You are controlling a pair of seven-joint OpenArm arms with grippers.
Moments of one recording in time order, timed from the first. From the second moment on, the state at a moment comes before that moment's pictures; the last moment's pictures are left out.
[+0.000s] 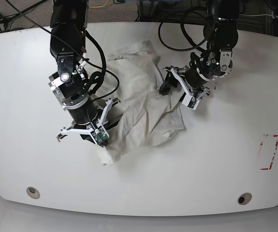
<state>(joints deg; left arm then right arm) 5.1 -5.4 0.7 84.1 -16.9 -32.9 31.3 2.9 5.1 -2.5 114.3 -8.2 29.5 -43.5</state>
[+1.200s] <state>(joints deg) 5.9 -8.9 -5.8 96.1 -16.9 -33.0 35.4 4.4 5.3 1.0 113.7 -7.7 29.6 -42.5</state>
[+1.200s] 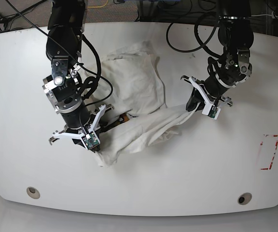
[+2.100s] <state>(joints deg) 8.8 -12.4 -13.3 103.5 -18.5 -41.2 34.5 12.0 6.6 1.6 111.7 -6.8 30.6 -42.4</state>
